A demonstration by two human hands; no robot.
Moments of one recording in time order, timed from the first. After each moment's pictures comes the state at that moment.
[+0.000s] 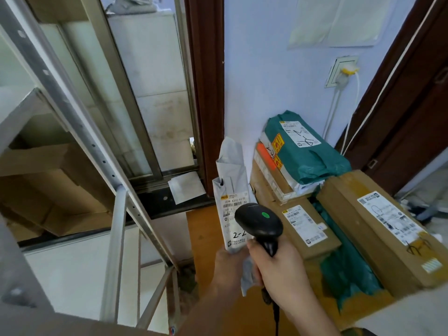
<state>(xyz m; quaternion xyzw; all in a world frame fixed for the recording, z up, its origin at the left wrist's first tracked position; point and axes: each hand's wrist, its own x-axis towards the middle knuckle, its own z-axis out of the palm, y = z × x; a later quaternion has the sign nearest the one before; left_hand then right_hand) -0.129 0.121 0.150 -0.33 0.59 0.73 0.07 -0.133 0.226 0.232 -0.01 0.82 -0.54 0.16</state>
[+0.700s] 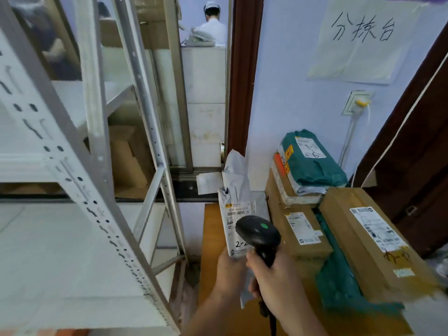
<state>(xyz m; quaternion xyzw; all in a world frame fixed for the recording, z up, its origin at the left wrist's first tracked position) -0.040 0.201 0.159 -0.37 0.60 0.71 -0.08 -0.048 0.307 0.258 -0.12 0.80 -0.54 0.22</state>
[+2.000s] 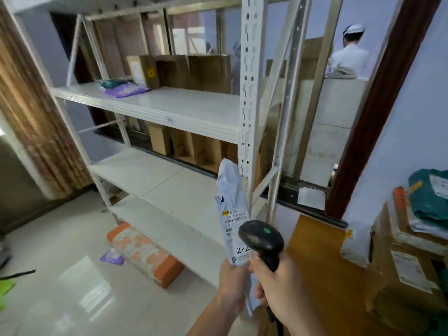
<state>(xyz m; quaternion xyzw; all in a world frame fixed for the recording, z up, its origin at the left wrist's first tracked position) 0.197 0.244 0.202 -0.45 0.44 0.70 -0.34 0.121 0.320 0.274 -0.38 0.73 -0.48 0.32</state>
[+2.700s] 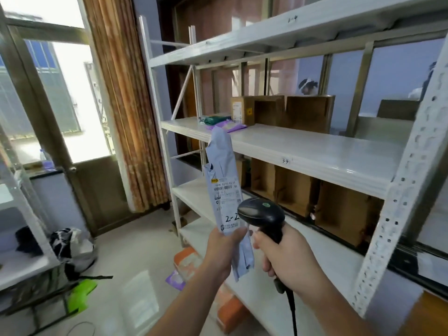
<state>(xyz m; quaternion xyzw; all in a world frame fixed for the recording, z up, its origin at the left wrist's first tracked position) 0.472 0.018 0.298 -0.46 0.45 0.56 -0.52 0.342 0.117 0.380 -0.54 0.63 -0.44 0.35</state>
